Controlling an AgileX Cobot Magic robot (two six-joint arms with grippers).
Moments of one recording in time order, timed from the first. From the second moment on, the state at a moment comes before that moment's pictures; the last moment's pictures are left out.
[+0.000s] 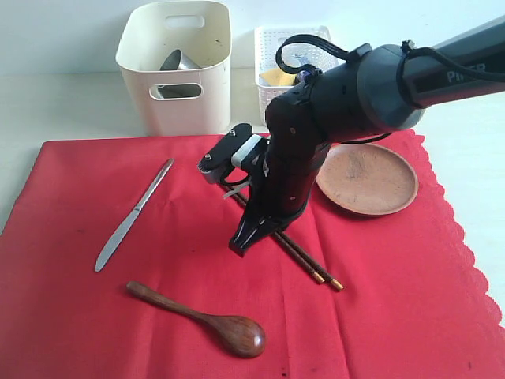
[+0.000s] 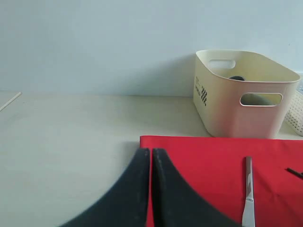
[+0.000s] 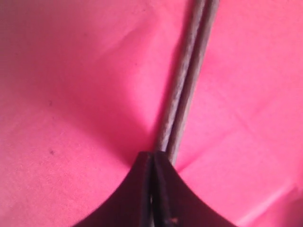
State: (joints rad) left arm -0.03 0.01 0.00 0.02 0.19 -0.03; right arm 0.86 2.03 -1.20 -0.03 0.61 -0.17
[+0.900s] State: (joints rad) left arm -0.03 0.01 0.00 0.02 0.19 -0.03; right arm 0.86 2.04 -1.22 0.00 0.66 -0.05
